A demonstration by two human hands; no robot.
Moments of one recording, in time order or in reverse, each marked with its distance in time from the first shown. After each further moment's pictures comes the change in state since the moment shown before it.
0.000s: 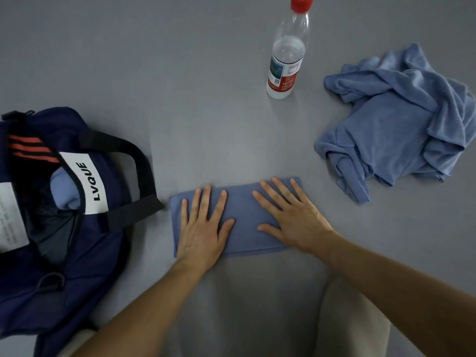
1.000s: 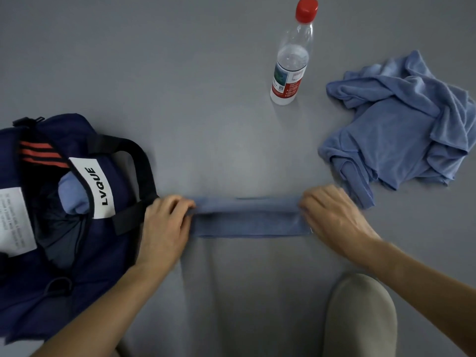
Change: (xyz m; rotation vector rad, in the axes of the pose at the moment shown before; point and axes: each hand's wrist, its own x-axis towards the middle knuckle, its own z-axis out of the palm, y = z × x) left_hand -0.006 -0.058 -0.067 -0.049 0.331 0.056; right_hand -0.037 0.029 -0.050 0.154 0.440 0.019
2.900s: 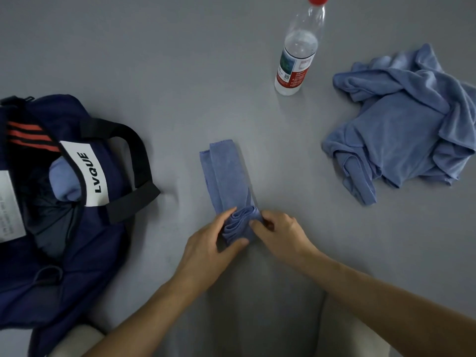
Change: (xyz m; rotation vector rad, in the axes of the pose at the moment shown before) left_hand -0.032 0.080 0.012 -0.690 -0.370 -0.310; right_hand 0.025 -0.093 0.048 0.655 -0.349 0.746
